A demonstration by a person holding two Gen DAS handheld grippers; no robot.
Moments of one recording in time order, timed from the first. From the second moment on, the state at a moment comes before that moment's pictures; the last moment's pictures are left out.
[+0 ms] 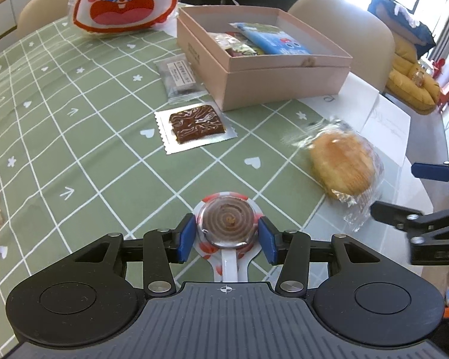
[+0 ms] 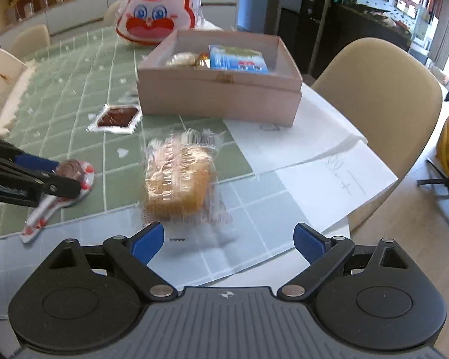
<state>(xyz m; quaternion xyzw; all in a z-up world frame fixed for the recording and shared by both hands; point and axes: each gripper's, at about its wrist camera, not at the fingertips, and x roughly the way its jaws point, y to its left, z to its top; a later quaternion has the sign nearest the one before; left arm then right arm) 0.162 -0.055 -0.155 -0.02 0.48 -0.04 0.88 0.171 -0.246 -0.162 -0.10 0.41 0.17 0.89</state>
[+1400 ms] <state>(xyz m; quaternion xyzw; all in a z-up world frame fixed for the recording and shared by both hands) 0.352 -0.078 0.012 -0.16 0.31 -0.10 0.93 0.237 -0.312 -0.002 0.01 0.27 0.18 0.95</state>
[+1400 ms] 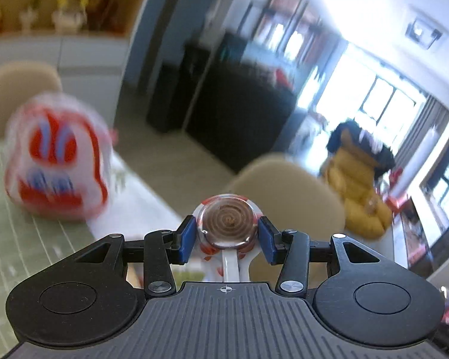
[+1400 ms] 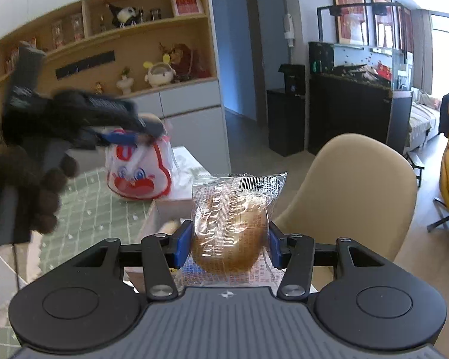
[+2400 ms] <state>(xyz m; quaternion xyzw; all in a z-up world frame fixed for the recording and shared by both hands) 0.282 0.029 -0.102 -0.21 0.34 -0.01 0.92 0.425 -0.179 -0.107 -0.01 0.40 0.19 0.90</state>
